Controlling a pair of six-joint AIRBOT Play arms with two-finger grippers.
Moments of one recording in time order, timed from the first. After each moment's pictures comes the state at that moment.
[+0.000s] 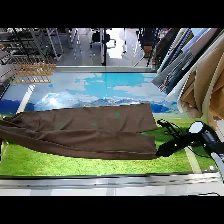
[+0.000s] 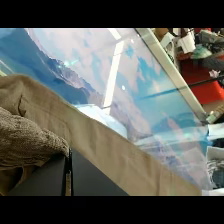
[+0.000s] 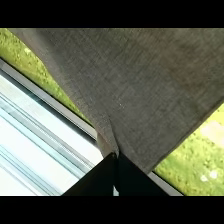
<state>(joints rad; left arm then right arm) 1.13 -1.67 1.64 0.50 -1.38 -0.97 -0.20 -1.15 0.84 -1.12 1.46 0.80</state>
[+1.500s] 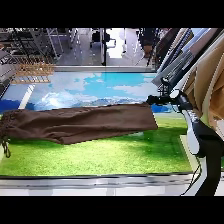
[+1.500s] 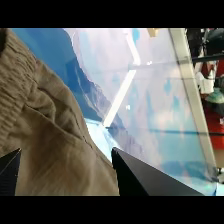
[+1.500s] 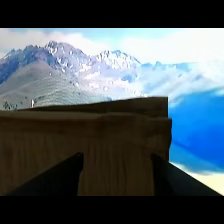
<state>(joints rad) 0.92 -1.88 1.68 0.58 -1.03 -1.23 -0.14 -1.98 1.83 -1.08 0.93 1.27</state>
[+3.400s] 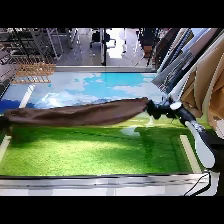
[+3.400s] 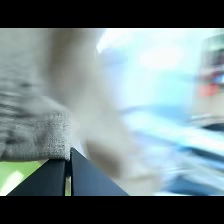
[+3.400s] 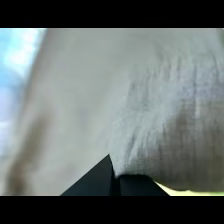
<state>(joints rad) 0.90 -1.93 1.74 0.52 -1.28 -1.32 -0.12 -1.73 1.41 -0.71 0.76 1.63</state>
